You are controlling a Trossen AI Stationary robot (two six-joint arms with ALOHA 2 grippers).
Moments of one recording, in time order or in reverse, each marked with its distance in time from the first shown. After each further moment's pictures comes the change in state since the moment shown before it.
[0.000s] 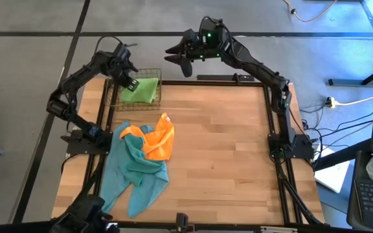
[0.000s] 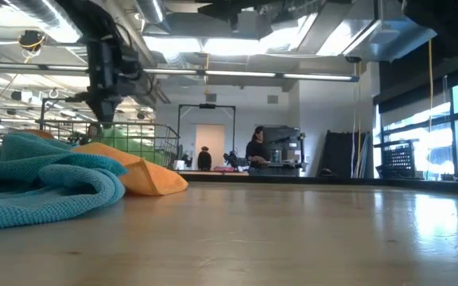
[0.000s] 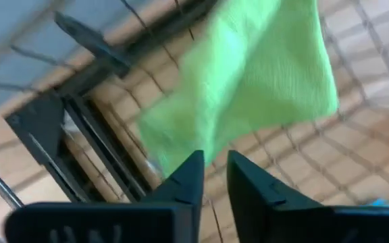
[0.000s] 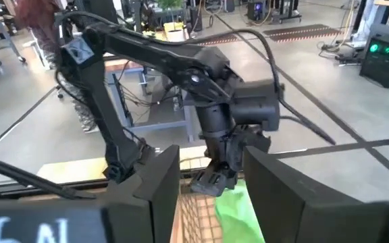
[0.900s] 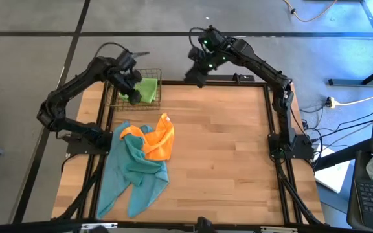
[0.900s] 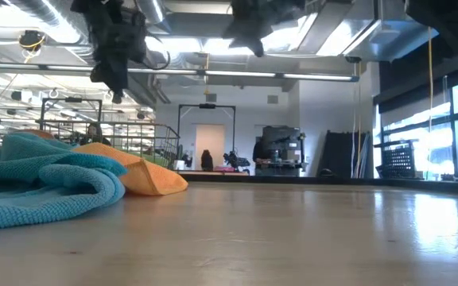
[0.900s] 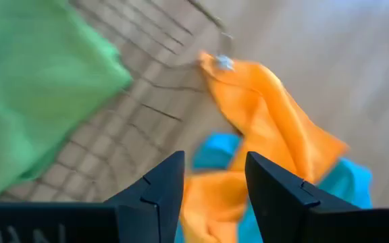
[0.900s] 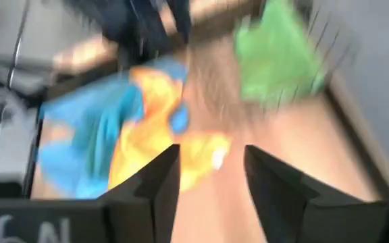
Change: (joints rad) left arm -0.283 -0.180 0.050 -0.185 0.331 0.035; right arm -0.033 -0.011 0.000 -0.659 -0.023 -0.042
